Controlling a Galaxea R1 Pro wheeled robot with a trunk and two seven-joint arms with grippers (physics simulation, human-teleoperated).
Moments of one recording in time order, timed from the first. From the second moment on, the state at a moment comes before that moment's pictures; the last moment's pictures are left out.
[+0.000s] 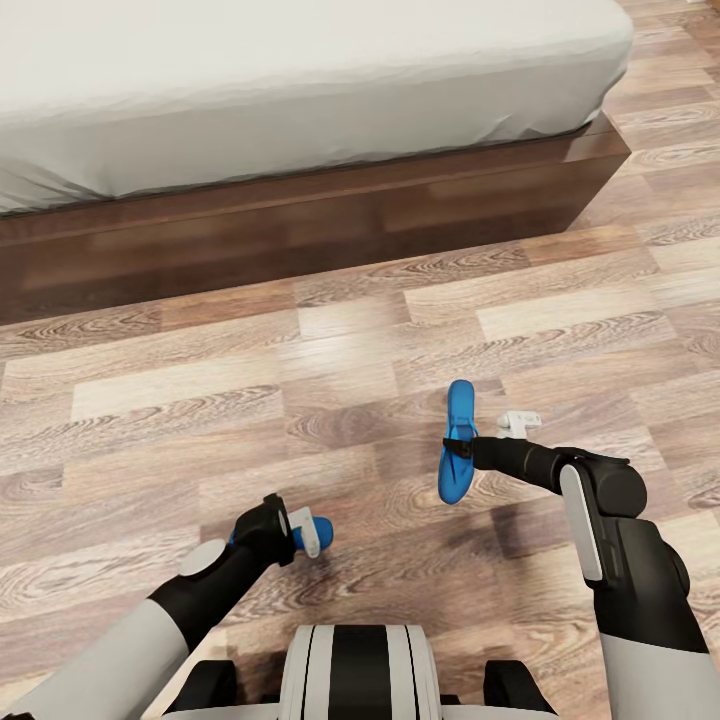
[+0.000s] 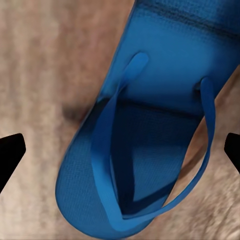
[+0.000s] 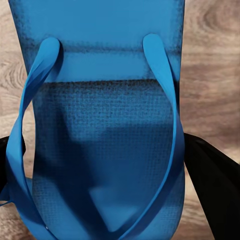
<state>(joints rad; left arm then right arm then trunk) -0.69 0.08 -0.64 -0.98 -0.78 0.76 -0.57 -0.58 -0.06 -0.12 -1.61 -0.07 1.04 0.49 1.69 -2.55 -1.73</state>
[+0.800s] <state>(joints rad) -0.70 0.07 -0.63 -0.87 -0.79 0.70 -0.56 -0.58 -0.06 -0.12 -1.62 -0.07 1.04 0.49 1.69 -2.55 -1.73</state>
